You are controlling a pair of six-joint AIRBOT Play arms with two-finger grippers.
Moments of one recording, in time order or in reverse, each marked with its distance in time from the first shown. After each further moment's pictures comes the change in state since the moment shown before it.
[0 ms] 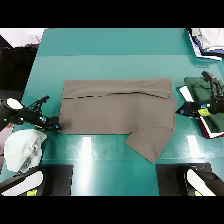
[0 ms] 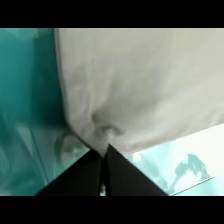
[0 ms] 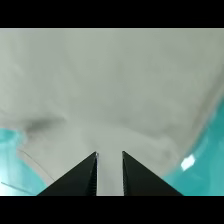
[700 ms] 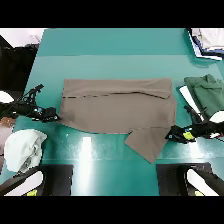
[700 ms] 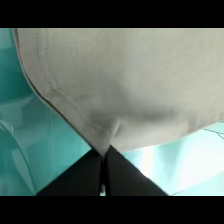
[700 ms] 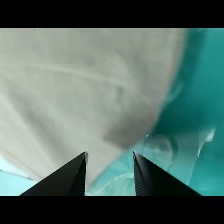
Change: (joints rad) left arm 0.000 0.062 0.092 -0.061 -0.025 0.002; right arm -0.031 -0.074 -0.399 0.023 -0.114 0.031
